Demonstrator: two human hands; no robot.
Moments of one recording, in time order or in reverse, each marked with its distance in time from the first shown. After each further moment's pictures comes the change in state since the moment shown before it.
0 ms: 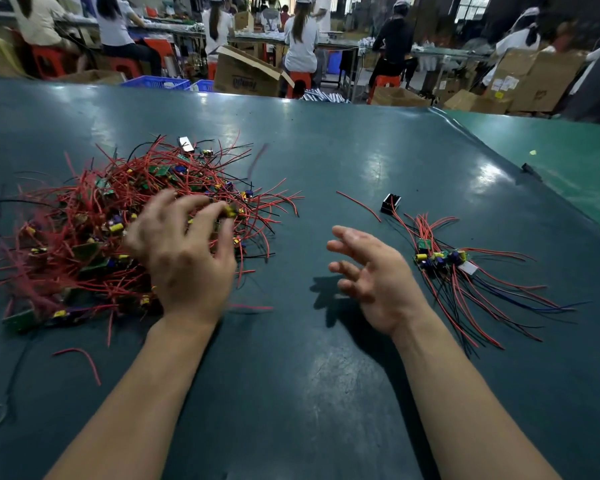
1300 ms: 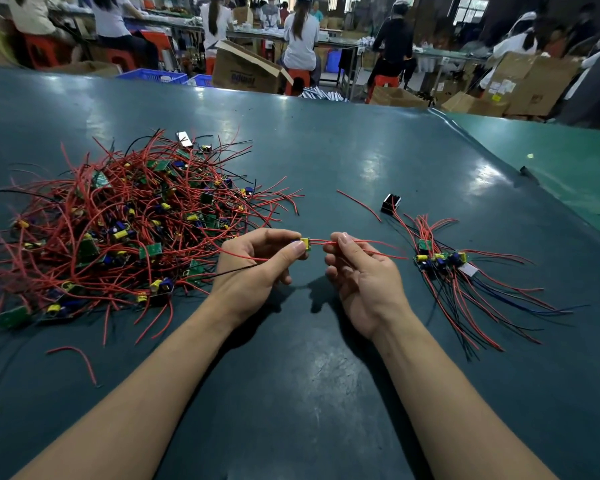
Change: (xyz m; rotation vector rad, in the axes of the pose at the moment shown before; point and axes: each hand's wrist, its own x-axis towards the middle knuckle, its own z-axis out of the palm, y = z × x) left_hand -0.010 0.037 0.014 -1.157 -0.648 -0.594; right_hand 0.005 0.014 0.017 0.192 0.118 -0.037
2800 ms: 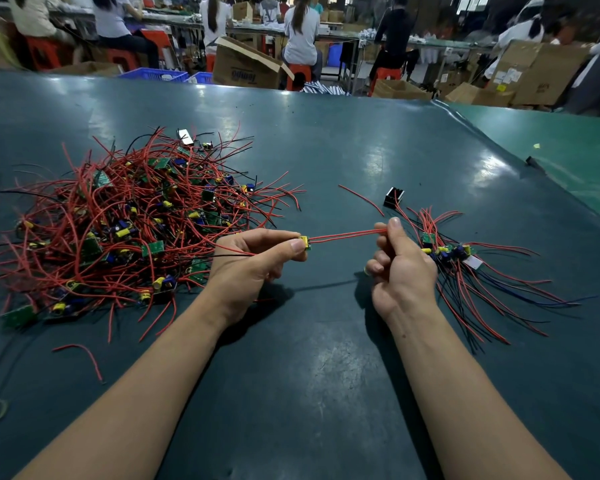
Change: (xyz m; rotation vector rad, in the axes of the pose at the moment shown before) left_hand -0.002 0.005 -0.005 -0.148 -0.038 -0.091; right_hand 0.013 -0.015 -0.015 0.137 0.312 -0.169
